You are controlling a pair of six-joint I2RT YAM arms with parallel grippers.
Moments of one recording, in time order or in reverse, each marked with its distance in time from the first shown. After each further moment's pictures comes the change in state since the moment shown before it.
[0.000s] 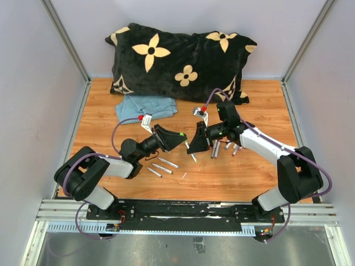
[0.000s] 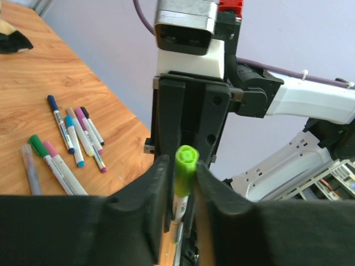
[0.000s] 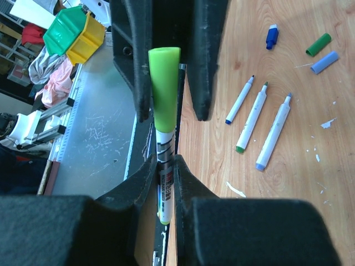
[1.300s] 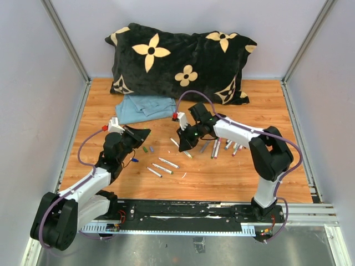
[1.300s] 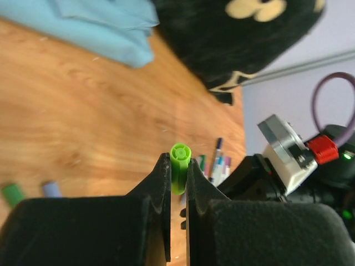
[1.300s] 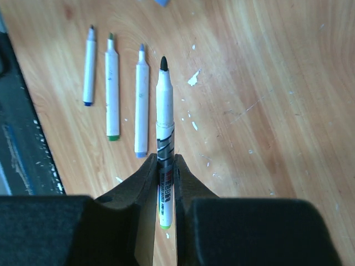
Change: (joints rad) left arm 0.317 -0.502 -0.059 -0.946 -0.370 -0.037; right arm 0.154 0.304 0.286 -0.285 0.626 -0.163
